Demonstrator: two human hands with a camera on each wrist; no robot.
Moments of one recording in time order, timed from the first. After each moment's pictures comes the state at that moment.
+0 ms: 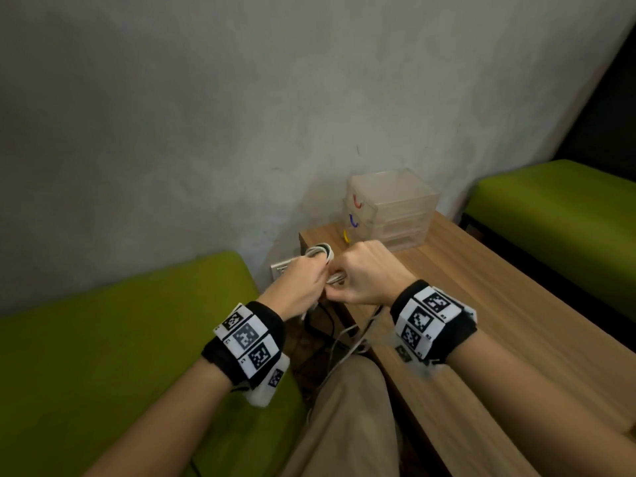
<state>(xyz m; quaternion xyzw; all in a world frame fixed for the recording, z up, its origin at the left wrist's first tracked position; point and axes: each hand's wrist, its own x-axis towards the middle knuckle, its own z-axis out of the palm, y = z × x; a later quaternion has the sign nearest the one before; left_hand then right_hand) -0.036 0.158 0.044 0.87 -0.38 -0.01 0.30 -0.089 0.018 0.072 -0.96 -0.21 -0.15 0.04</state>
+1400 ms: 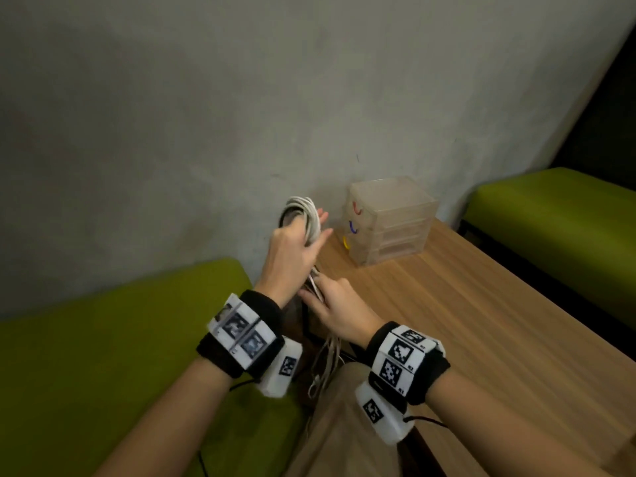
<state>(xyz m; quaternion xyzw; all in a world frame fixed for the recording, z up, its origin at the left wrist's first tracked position) -0.024 0.154 0.075 0.77 -0.33 0.21 0.51 -0.093 0.056 0.026 -0.93 -0.11 -0.10 0.35</state>
